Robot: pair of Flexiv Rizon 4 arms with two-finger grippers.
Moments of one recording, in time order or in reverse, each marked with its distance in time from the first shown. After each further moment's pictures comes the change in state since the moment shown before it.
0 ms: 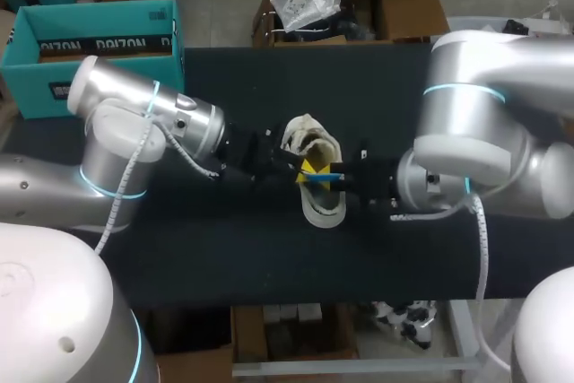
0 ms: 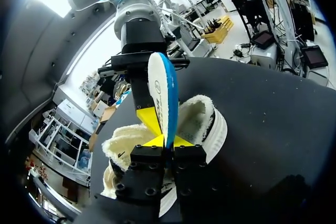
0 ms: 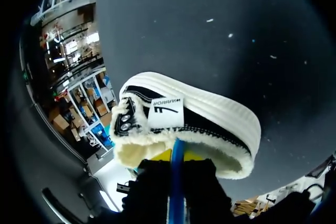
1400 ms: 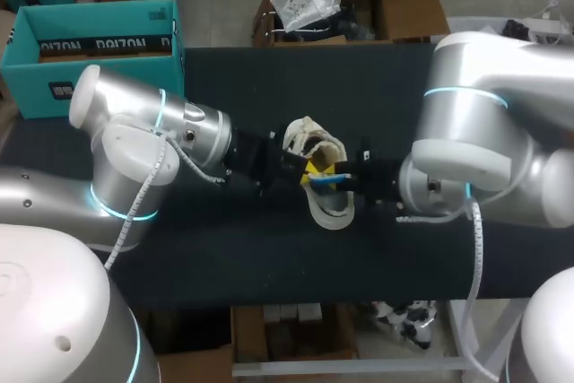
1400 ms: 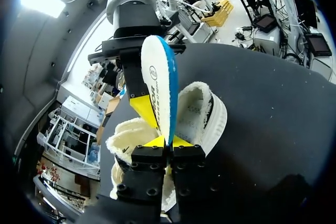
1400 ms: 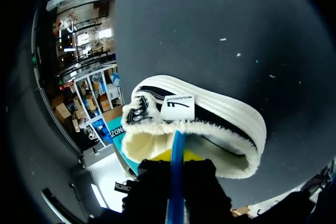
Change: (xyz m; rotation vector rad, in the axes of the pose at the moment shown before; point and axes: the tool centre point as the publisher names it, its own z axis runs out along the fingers) left arm -0.003 0.000 0.004 -0.134 -0.038 0.068; right arm 0.003 0.002 -0.013 -0.052 0.031 -0.128
